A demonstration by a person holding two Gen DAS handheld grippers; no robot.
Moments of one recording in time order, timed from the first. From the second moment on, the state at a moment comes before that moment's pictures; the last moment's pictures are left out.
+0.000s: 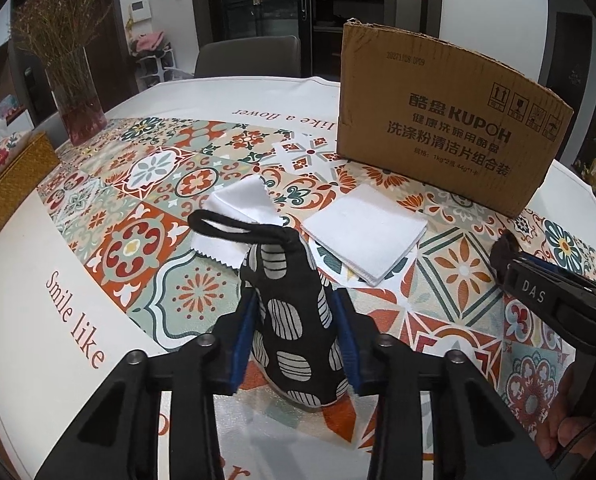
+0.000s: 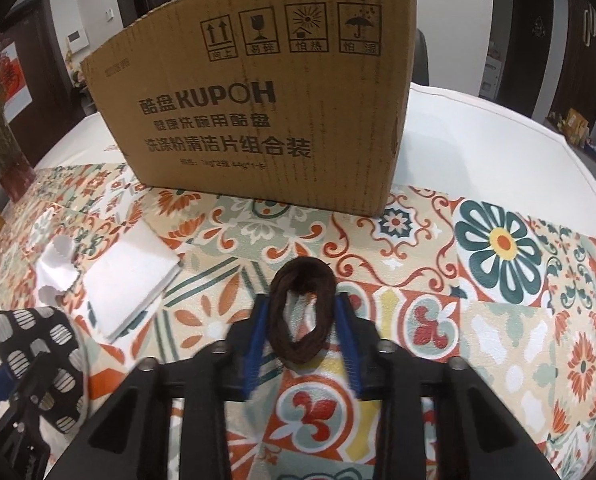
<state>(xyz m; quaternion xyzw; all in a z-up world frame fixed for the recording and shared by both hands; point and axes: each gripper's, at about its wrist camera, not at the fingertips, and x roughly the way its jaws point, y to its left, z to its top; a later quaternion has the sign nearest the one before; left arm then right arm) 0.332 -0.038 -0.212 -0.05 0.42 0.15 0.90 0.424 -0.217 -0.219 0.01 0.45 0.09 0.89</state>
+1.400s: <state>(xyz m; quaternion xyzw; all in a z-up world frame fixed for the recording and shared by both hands) 0.285 -0.023 -0.087 -0.02 0.32 0.01 0.95 0.320 -0.209 -0.075 0.06 0.35 0.08 0.93</state>
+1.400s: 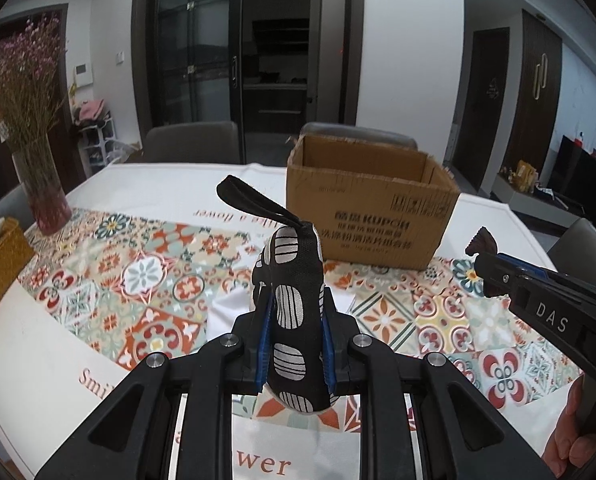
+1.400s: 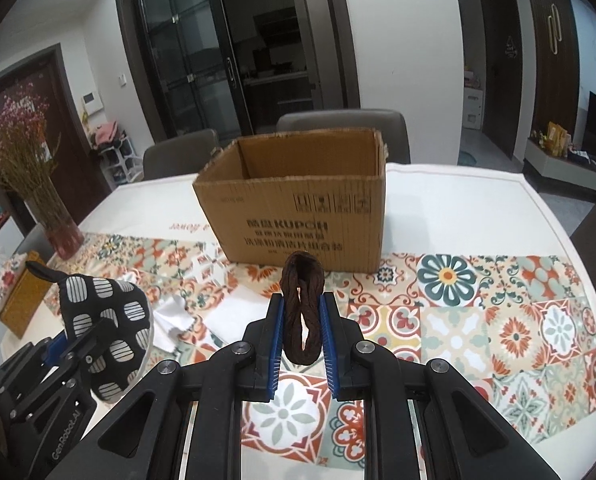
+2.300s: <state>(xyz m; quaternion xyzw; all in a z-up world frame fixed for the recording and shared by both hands) 0.328 -0.014 -0.014 0.00 0.23 -0.06 0.97 0.334 -0.201 -0.001 0.07 0.27 0.04 0.96</state>
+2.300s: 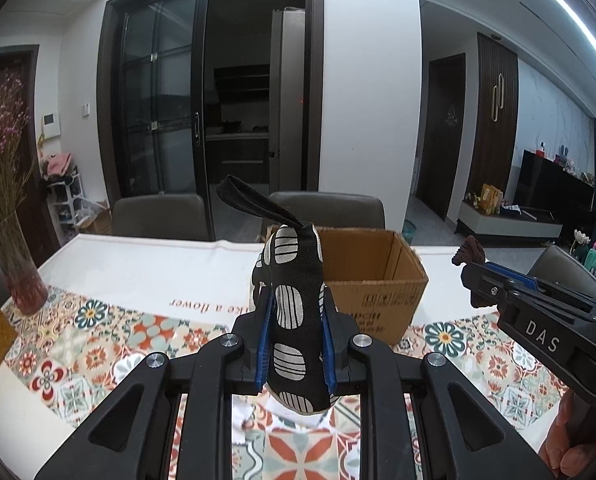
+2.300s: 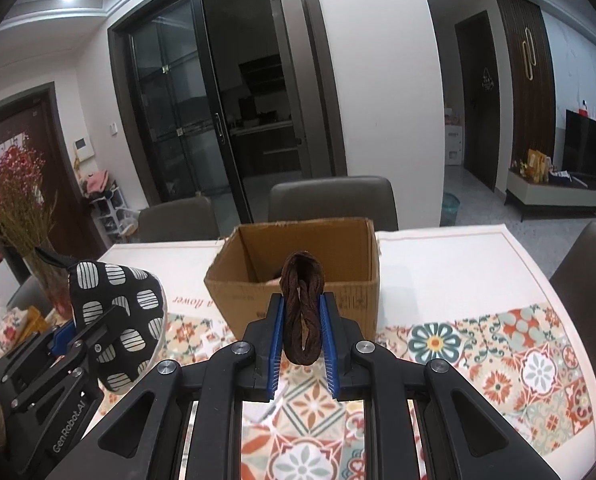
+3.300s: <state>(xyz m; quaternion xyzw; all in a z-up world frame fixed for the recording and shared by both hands) 0.434 -0.037 0.006 0.05 0.18 -0.09 0.98 0.422 -0.202 0.020 0.05 0.24 0.02 0.97</state>
